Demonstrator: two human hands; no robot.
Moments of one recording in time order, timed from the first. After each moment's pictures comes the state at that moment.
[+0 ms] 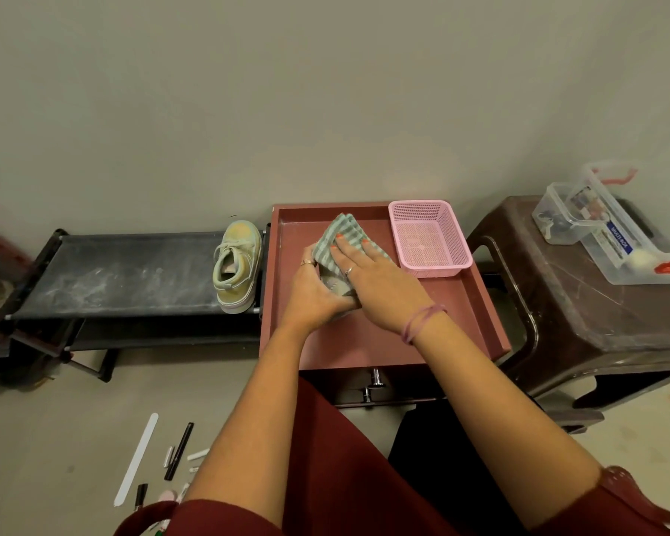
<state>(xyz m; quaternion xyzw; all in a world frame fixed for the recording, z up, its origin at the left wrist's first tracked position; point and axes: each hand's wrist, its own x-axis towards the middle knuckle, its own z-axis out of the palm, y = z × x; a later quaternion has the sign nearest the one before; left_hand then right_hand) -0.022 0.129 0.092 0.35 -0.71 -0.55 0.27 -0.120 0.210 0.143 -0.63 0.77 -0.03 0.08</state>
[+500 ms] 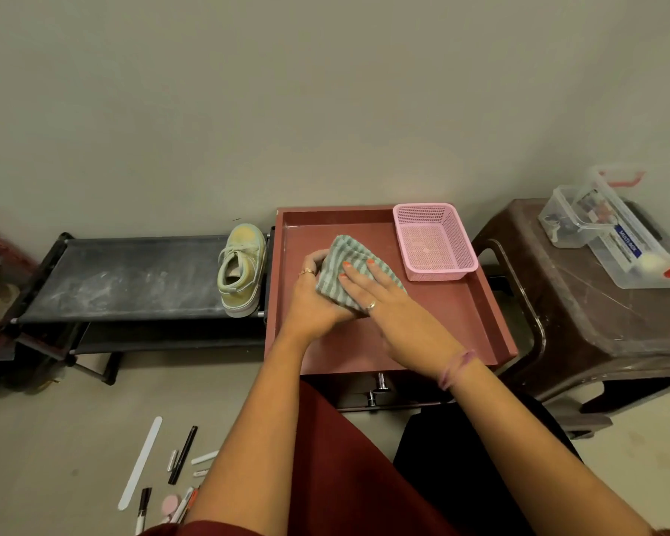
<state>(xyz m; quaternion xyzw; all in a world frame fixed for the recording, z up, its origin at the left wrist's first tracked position) -0.015 0.125 0.080 0.33 -0.70 -0.57 0.27 -0.120 0.249 0.113 -0.69 0.69 -0.19 0.05</state>
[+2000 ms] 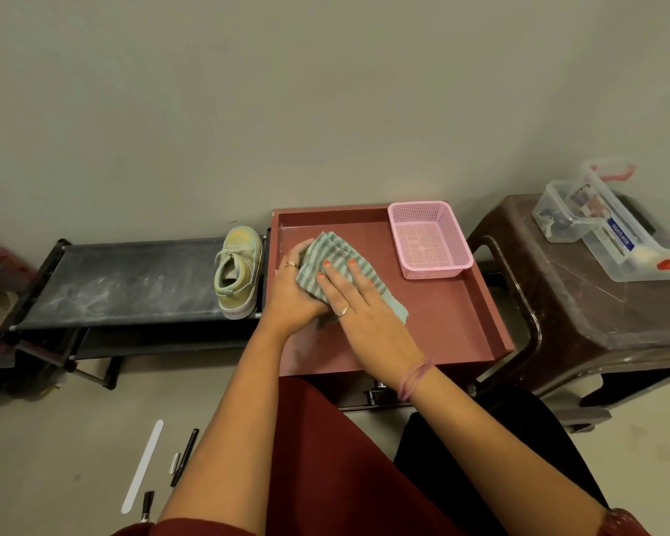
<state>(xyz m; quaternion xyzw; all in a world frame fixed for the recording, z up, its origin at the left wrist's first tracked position) -0.003 0.100 0.076 0.34 -0.77 -0.47 0.27 -0.098 0.231 0.089 -0.66 0.71 -0.24 -0.06</state>
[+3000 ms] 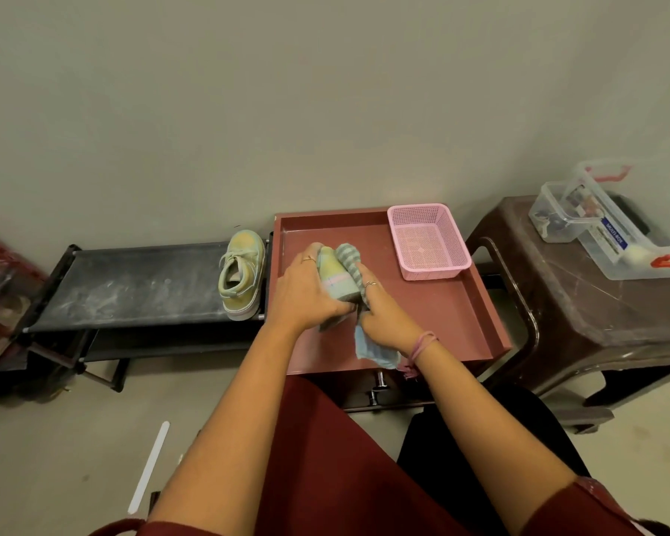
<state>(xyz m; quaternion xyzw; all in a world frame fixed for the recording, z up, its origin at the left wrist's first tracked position) -0.012 0.116 0.110 0.37 -0.87 -0.29 0.17 -0.118 0.227 0.098 -0.47 0.72 -0.39 0.33</state>
